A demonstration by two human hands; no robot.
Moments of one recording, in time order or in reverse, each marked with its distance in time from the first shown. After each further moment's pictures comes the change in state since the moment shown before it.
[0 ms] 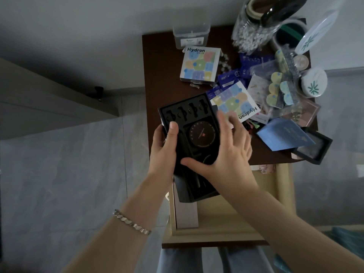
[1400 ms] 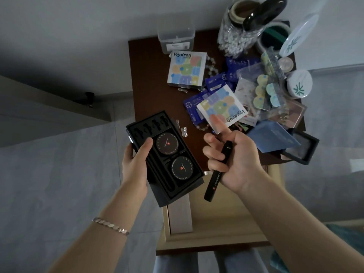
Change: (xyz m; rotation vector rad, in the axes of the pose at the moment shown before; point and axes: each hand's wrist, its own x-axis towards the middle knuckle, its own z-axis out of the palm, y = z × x) left_hand 0.023 -0.017 -0.028 -0.039 0.206 -0.058; right_hand 0.028 0.011 -0.034 1.698 -0.256 0.788
